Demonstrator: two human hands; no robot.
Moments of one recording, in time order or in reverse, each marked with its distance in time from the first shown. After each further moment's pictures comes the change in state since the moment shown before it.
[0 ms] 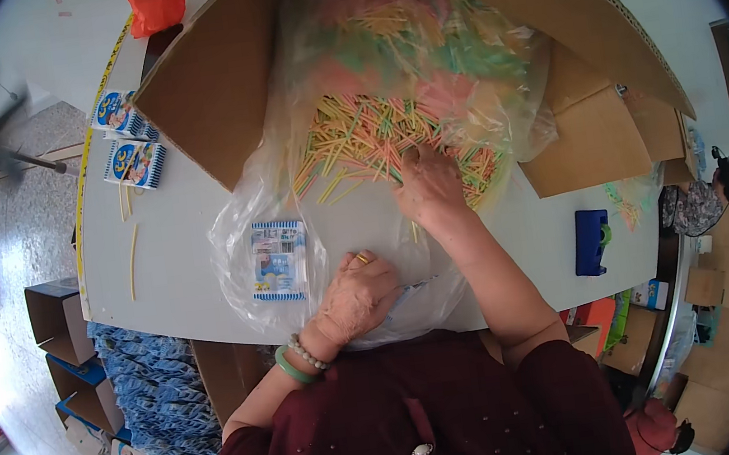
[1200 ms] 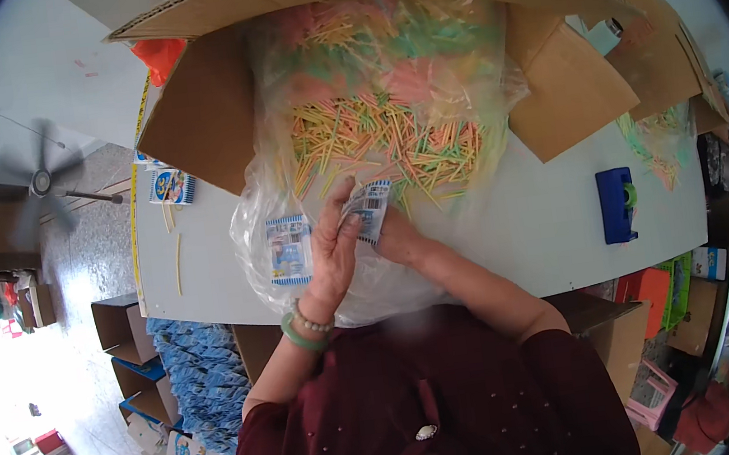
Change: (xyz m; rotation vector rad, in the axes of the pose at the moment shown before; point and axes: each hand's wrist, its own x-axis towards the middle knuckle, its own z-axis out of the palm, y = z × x) left_hand 0.033 0.028 -0.026 -0.694 0.368 -0.335; right_hand -0.069 -0.035 0.035 1.344 0.084 -0.368
